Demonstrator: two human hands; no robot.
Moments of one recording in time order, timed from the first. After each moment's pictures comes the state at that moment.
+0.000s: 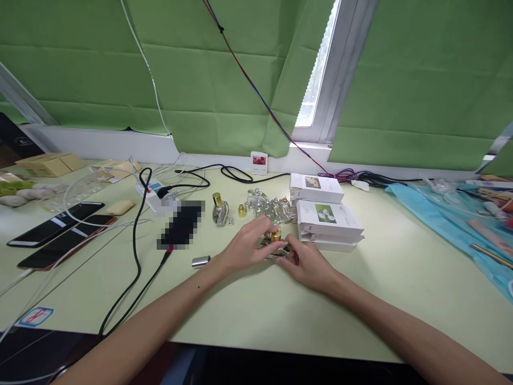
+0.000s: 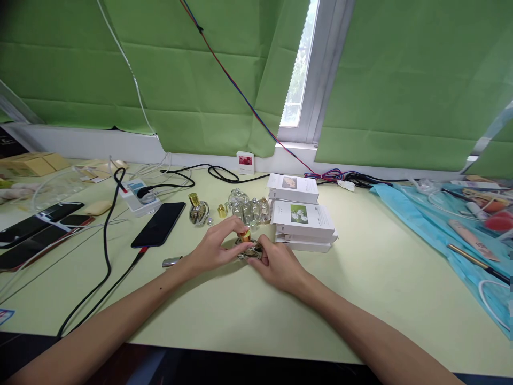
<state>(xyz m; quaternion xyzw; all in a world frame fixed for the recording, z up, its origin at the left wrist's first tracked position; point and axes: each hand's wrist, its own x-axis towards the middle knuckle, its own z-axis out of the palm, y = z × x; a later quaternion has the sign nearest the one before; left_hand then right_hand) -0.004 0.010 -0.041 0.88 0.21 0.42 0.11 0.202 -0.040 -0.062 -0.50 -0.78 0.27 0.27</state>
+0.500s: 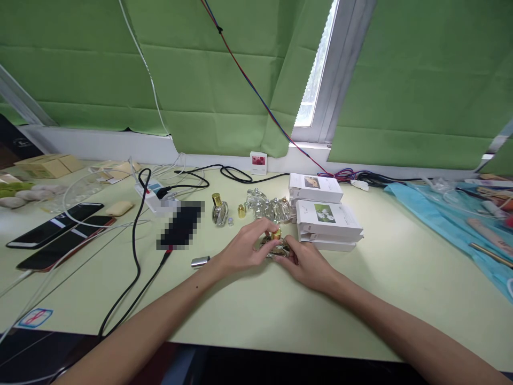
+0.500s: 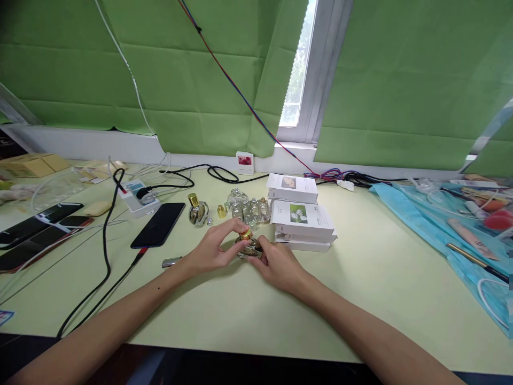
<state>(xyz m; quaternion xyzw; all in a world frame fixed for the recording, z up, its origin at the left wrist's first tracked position) -0.007 0.007 -0.040 0.88 0.22 0.40 0.15 0.203 -0.041 -0.063 -0.50 -0.79 0.25 0.25</state>
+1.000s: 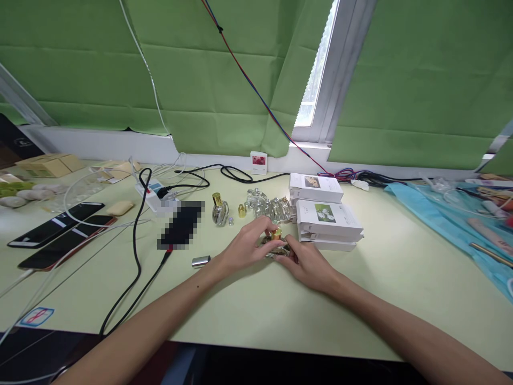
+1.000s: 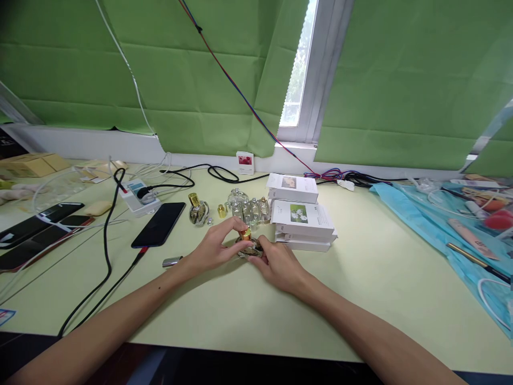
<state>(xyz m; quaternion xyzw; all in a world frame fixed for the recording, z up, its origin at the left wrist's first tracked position) -0.003 0.006 -0.039 0.86 0.26 0.40 0.16 0.204 -0.042 -0.064 -0.49 -0.79 0.25 0.27</state>
